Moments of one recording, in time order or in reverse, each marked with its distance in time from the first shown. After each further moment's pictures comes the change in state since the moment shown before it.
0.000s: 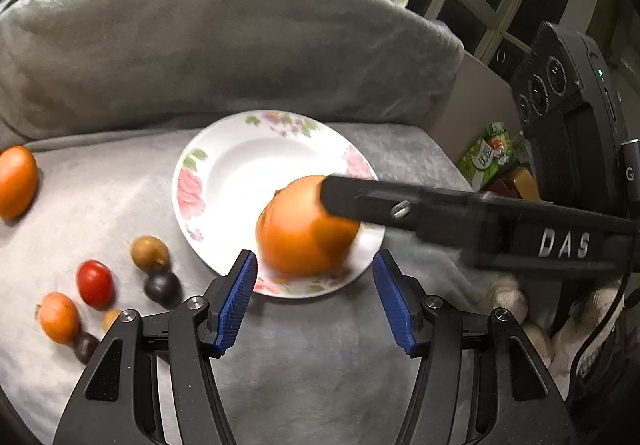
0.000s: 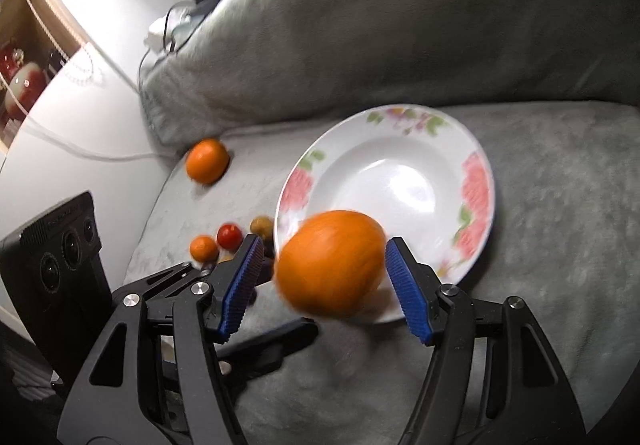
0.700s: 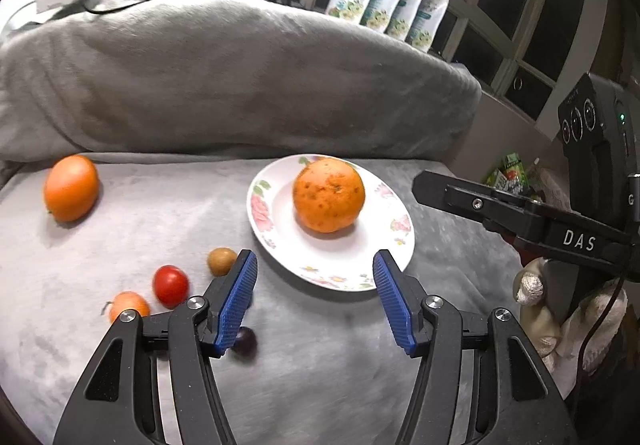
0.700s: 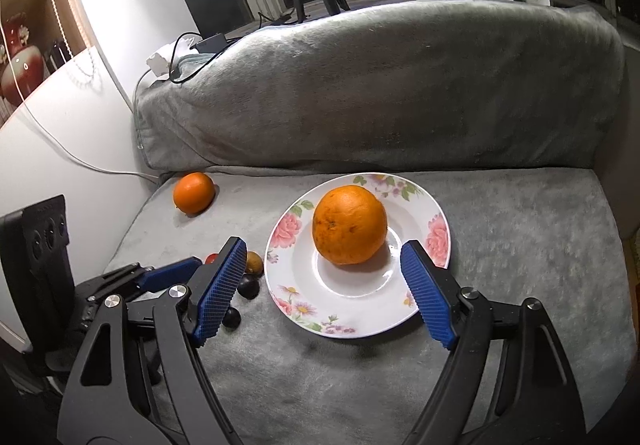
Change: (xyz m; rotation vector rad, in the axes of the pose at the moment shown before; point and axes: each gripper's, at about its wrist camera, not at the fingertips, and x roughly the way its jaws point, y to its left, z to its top) left arm -0.047 0.027 -0.004 -0.035 -0.113 0.077; right arm -0.032 0.029 0.007 -0.114 -0.150 -0.138
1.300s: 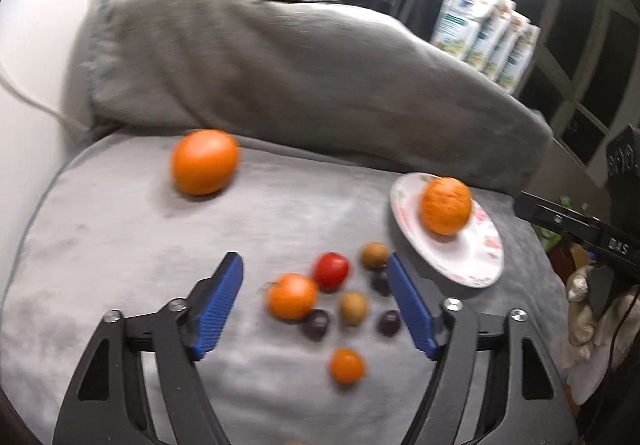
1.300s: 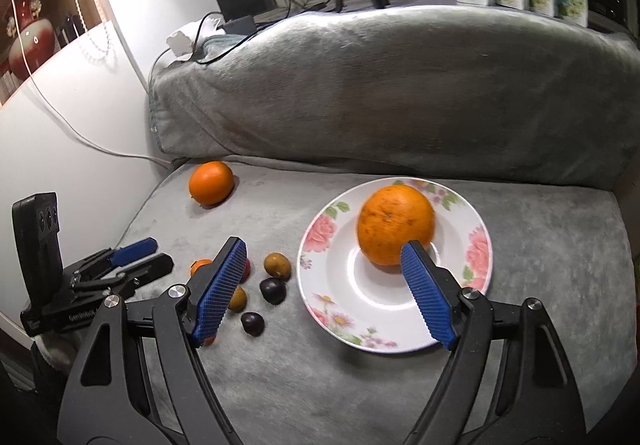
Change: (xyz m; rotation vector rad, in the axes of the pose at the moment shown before) left arm -0.043 0.101 -0.017 -0.169 -0.046 0.195; right arm 0.021 0.039 0.007 -0.076 0.040 0.023
